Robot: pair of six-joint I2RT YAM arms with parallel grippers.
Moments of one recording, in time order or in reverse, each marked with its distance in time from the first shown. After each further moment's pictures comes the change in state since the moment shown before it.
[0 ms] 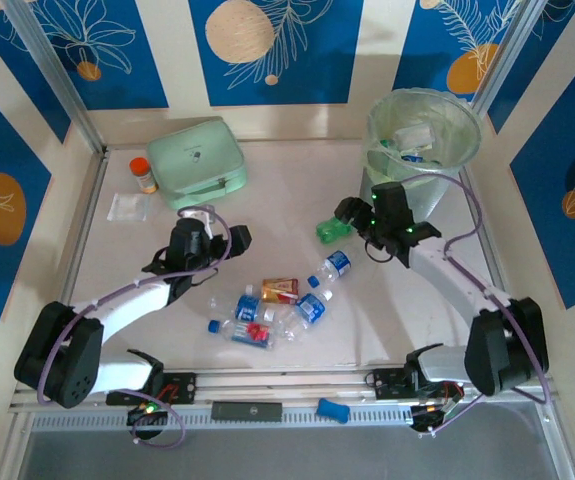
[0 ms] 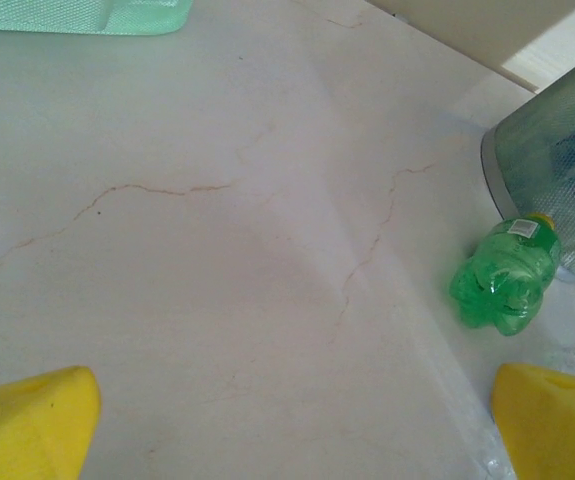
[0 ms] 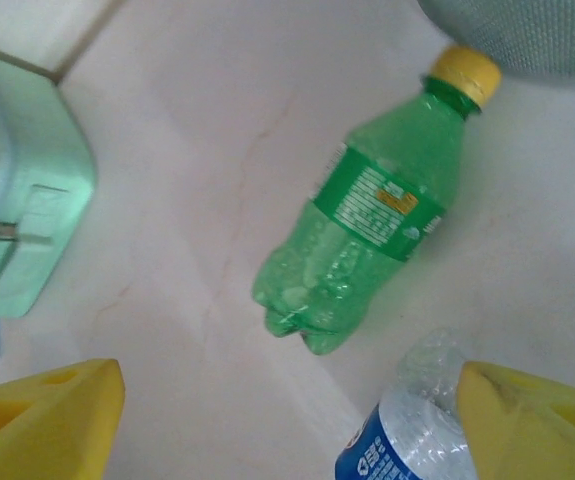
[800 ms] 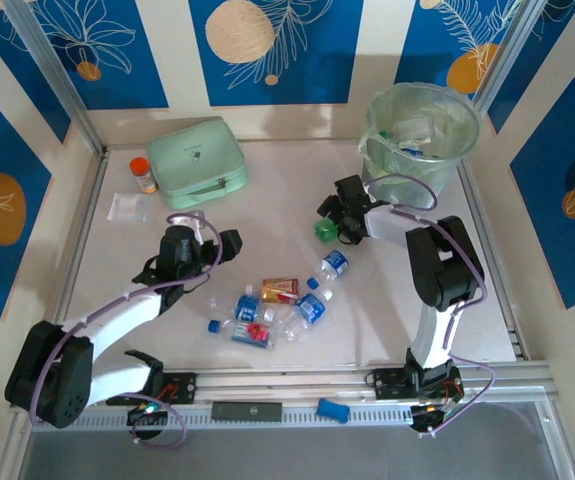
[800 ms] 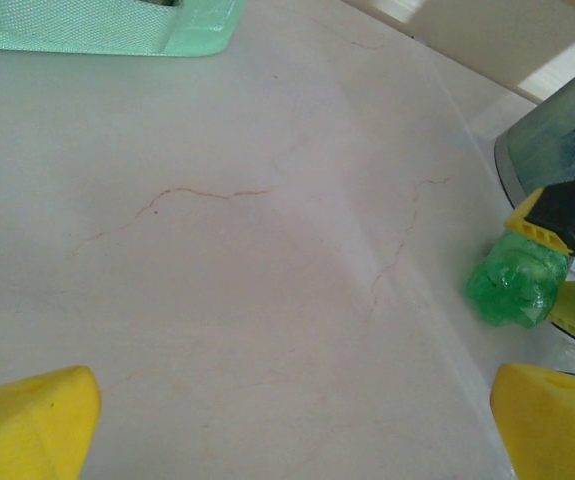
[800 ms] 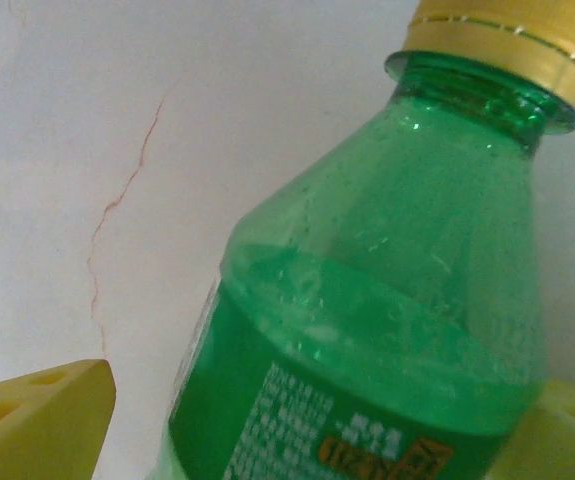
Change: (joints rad) left arm 0.034 -0.110 -0.073 -0.019 -0.023 0.024; right arm 0.024 0.548 0.251 0.100 0.115 0.115
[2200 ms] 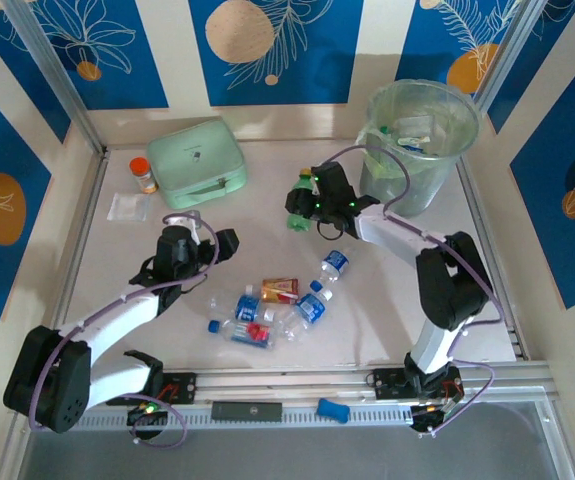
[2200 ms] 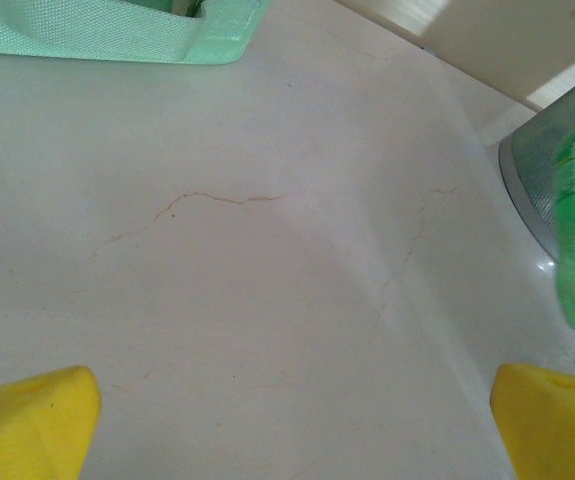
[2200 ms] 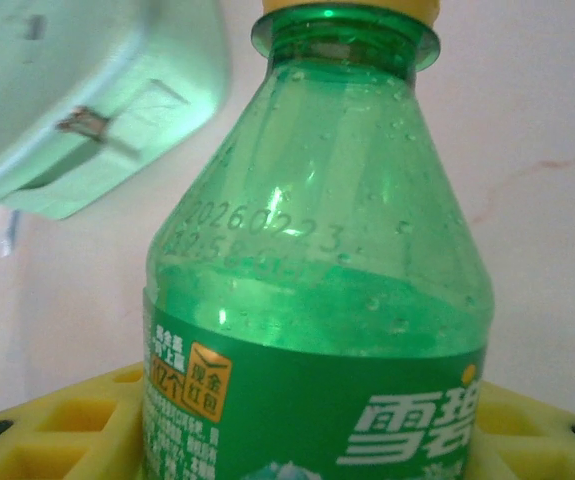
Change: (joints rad) left arm 0.018 -0.020 0.000 -0.019 -0.003 -0.015; right arm 0.161 -0.172 0.071 0.043 -0.179 -0.380
